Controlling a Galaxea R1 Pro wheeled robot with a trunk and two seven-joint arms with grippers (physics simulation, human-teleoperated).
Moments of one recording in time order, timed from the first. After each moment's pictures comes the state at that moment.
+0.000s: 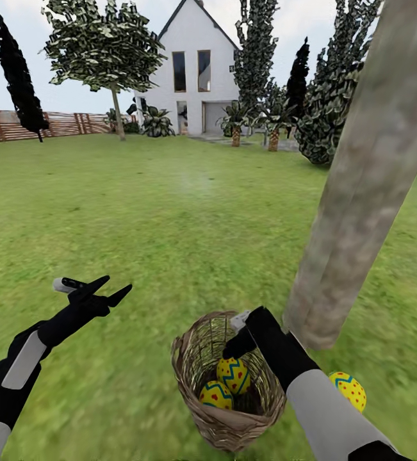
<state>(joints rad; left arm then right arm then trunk) -0.52 0.30 0.10 -1.10 1.03 0.91 -1.20 -0.74 0.14 0.23 -0.83 0.49 1.01 0.56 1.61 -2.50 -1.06</state>
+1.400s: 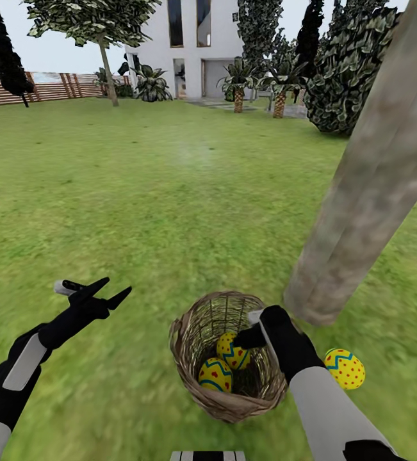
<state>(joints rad) -0.52 0.30 0.10 -1.06 1.03 0.91 -1.20 -0.76 0.16 -0.02 -0.79 0.32 1.01 0.29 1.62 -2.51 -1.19</state>
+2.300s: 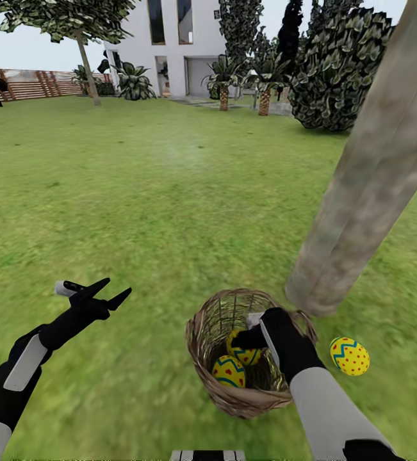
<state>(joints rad) -0.52 0.30 0.10 -1.05 1.03 0.91 -1.20 -0.76 0.16 -0.05 -0.77 0.26 0.99 0.26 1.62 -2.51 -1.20</state>
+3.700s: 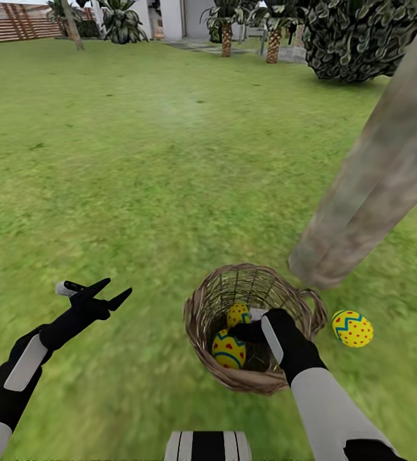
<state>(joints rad) -0.52 0.29 0.10 -1.05 1.03 0.91 -1.20 -0.76 0.16 -0.06 -0.76 -0.07 0.89 0.06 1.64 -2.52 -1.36</state>
